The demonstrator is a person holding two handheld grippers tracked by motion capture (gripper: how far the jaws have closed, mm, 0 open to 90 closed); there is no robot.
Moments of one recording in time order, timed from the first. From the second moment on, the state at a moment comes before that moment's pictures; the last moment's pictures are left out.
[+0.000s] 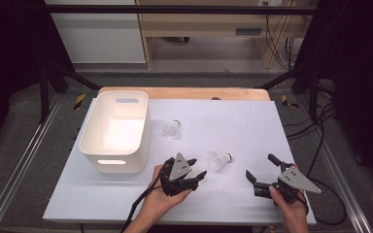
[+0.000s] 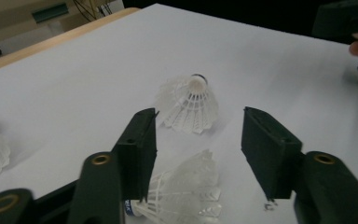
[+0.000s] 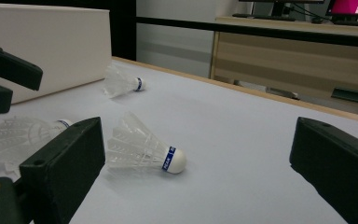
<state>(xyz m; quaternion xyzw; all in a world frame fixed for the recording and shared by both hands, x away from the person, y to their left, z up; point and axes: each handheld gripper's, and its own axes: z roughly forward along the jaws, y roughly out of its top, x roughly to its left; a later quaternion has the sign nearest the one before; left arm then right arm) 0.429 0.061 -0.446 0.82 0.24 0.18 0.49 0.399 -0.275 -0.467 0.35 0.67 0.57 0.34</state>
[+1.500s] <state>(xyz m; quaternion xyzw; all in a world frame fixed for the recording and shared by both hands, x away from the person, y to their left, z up) 0.480 0.084 -0.422 0.77 0.34 0.33 0.43 0.400 -0.272 -0.468 0.34 0.67 0.57 0.33</state>
